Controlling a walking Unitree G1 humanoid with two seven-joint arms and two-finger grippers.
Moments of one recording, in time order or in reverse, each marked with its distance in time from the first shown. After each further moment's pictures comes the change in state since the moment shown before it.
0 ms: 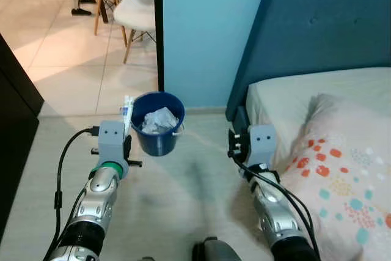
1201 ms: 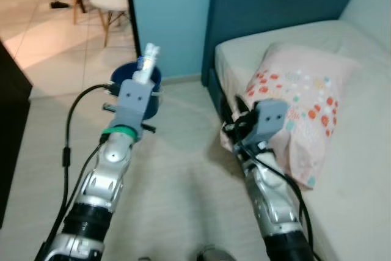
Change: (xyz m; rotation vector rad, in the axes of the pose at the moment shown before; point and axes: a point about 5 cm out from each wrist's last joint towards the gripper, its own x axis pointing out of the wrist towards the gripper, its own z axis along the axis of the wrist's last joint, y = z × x) left arm 0.002 -0.025 0.093 0.173 -0.246 0.022; right arm 0.004 0.021 0.069 0.102 -0.271 0.100
